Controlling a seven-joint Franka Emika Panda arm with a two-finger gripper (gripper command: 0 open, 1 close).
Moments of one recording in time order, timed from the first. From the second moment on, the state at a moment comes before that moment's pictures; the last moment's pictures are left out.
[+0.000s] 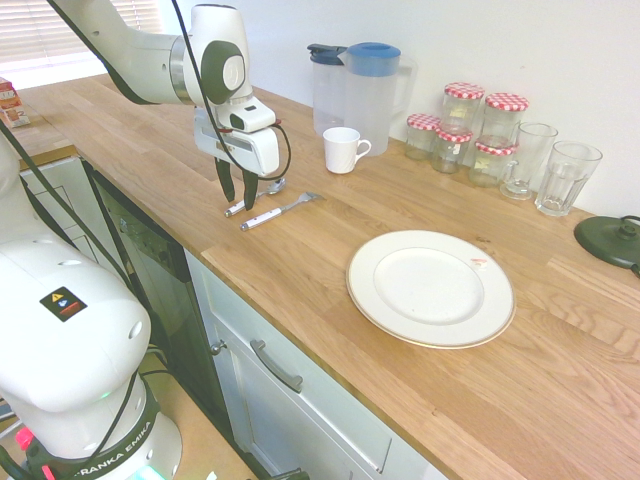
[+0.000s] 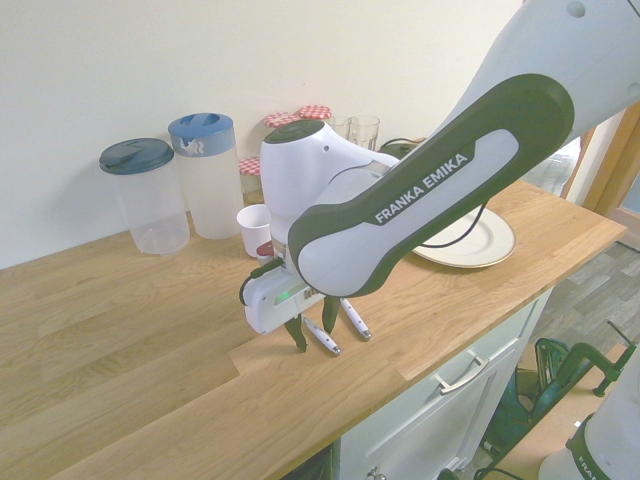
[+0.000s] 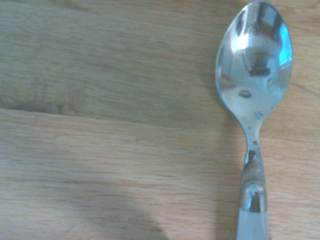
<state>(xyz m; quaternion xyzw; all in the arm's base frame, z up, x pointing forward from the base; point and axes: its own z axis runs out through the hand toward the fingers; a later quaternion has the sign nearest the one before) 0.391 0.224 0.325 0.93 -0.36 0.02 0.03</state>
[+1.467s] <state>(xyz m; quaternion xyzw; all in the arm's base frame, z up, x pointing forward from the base) 0.409 0.166 0.420 0.91 -0.40 0.06 -0.02</state>
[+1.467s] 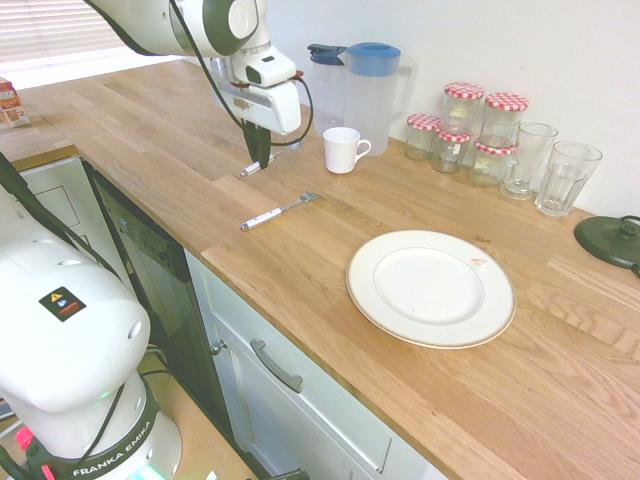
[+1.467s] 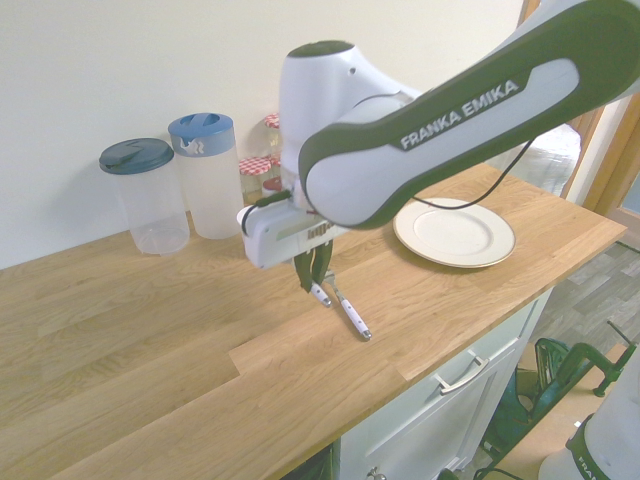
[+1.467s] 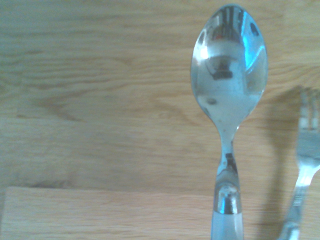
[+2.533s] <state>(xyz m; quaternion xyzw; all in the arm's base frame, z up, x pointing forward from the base) 0.399 -0.132 0.371 0.86 -0.51 0.03 -0.01</state>
